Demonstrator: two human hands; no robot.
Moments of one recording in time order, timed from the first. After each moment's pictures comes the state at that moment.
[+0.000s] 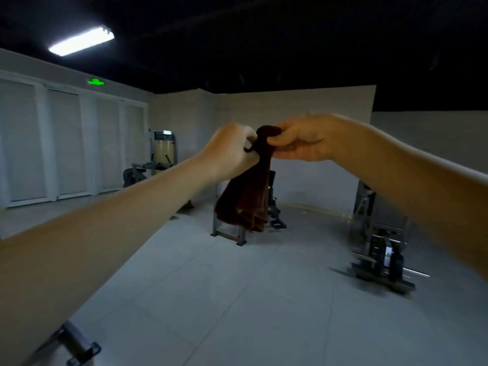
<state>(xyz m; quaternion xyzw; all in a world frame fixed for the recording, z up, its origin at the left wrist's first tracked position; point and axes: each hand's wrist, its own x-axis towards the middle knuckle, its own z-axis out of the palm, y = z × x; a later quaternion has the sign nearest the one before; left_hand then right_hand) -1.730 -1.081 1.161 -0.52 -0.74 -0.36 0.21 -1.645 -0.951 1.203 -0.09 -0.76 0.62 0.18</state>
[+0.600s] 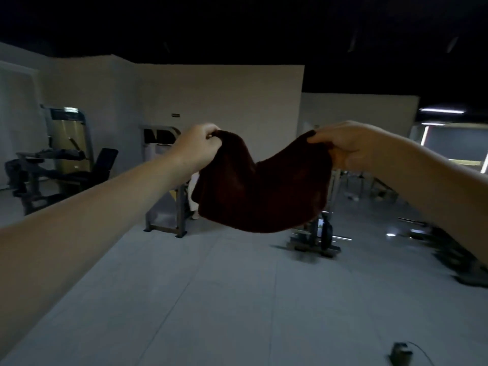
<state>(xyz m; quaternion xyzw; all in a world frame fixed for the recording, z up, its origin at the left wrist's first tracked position) -1.839 -0.849 1.133 -0.51 -0.69 -0.52 0.00 -1.633 -0.709 1.168 -0.32 -0.68 0.56 0.36</state>
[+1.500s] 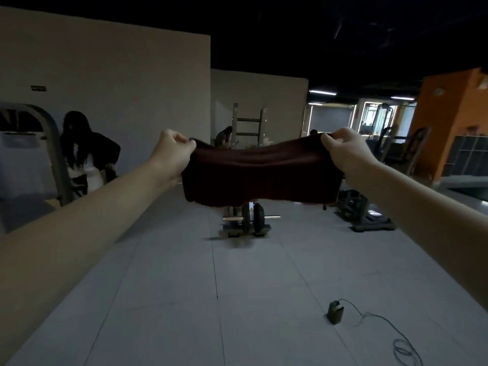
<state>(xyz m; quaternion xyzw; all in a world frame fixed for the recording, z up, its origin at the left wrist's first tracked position) -1.961 -0.555 1.084 -0.45 -0.59 -0.63 -0.21 -1.675 -0.495 1.104 -0.52 -0.63 0.25 0.52</state>
